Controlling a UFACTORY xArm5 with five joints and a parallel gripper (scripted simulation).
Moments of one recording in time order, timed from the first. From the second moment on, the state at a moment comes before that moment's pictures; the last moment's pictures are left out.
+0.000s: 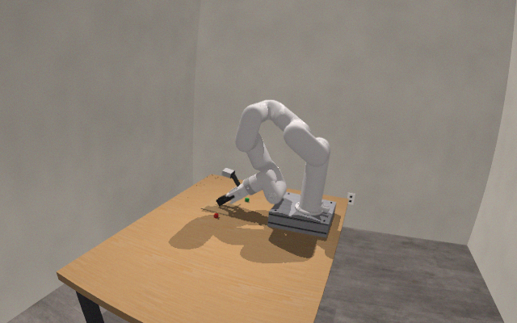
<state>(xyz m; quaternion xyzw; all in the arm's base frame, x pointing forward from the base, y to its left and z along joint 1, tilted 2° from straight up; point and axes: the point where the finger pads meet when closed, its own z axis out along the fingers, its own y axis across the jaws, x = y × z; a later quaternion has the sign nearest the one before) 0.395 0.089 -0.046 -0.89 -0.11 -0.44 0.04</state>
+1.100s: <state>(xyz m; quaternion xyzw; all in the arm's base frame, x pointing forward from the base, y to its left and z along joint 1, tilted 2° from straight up) 0.395 0.089 -0.046 -0.89 -0.11 -0.44 0.04</state>
